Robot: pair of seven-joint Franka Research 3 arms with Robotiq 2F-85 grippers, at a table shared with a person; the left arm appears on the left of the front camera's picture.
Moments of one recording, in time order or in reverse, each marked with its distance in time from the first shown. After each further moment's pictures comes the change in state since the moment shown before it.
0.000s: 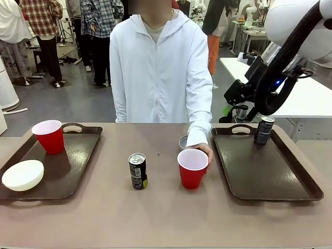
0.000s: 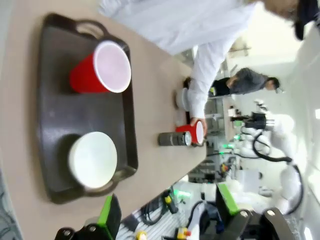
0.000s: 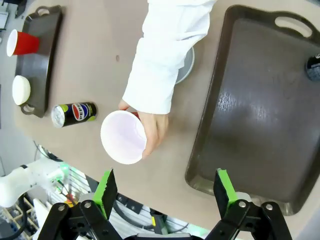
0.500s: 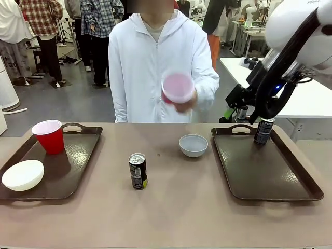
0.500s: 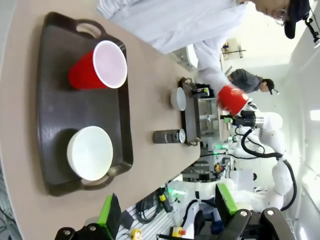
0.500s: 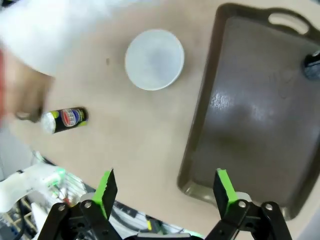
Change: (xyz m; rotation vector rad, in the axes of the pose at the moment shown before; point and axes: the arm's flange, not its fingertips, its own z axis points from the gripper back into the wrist) left arm -0.010 0.000 0.016 -0.028 -0.006 0.010; right arm 0.008 -0.018 -0.028 -0.025 0.013 -0.016
